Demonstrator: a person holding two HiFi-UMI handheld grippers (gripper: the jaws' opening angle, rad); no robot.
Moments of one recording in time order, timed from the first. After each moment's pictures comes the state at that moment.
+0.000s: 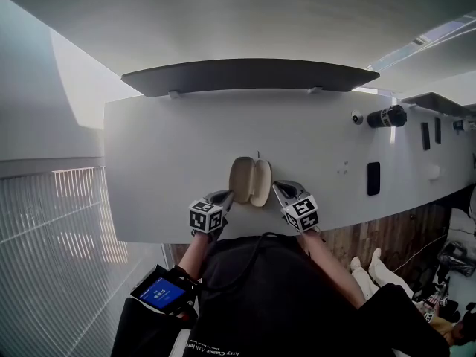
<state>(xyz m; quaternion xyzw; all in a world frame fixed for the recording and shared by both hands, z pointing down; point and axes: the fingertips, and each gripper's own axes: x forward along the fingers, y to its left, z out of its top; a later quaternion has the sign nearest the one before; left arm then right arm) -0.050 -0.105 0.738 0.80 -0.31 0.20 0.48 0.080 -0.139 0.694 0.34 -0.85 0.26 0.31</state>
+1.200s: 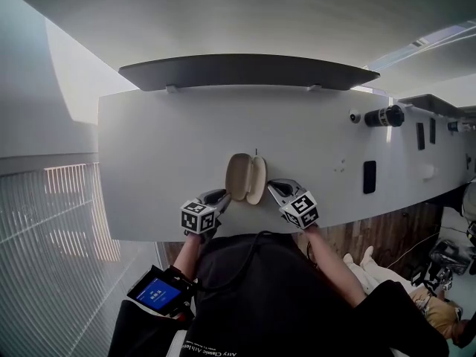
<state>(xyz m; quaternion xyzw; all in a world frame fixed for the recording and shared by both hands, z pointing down) -0.060 -0.096 0.737 0.80 -0.29 0.17 0.49 0.064 -0.131 0.694 0.27 -0.87 0.26 0.31</state>
